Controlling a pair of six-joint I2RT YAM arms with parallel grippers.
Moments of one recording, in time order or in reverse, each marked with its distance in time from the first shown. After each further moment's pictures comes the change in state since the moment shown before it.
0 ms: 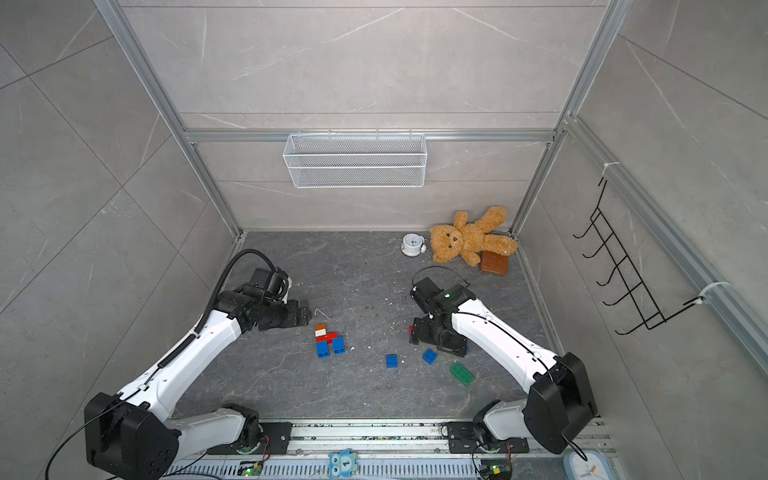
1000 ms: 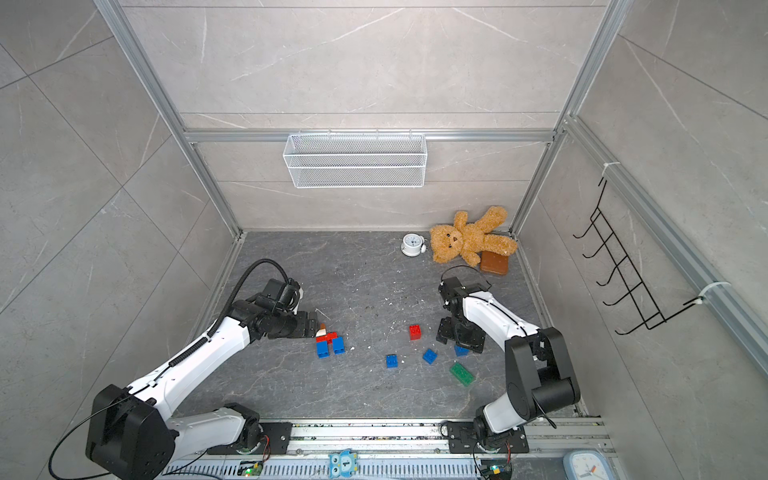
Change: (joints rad) left arm -0.086 0.005 -0.105 0.087 -0.005 0.001; right arm -0.300 0.156 -0.149 0.180 0.074 -0.210
